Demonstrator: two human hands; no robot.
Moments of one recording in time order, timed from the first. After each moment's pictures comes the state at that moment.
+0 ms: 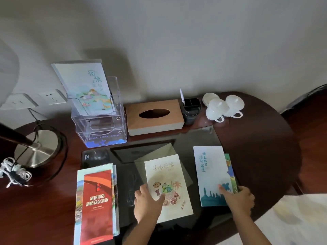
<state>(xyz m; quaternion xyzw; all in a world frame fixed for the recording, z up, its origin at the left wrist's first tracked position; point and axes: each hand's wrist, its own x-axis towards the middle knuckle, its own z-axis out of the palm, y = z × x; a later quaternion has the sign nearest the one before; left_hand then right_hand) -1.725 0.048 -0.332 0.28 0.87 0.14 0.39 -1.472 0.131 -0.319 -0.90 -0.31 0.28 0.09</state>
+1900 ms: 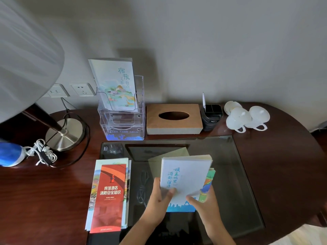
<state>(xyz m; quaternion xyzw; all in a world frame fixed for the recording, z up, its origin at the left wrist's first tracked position) -1.740 0.041 -0.304 0.26 0.61 0.46 0.59 -1.582 0.097 -0.317 -0.62 -0.42 0.60 0.27</state>
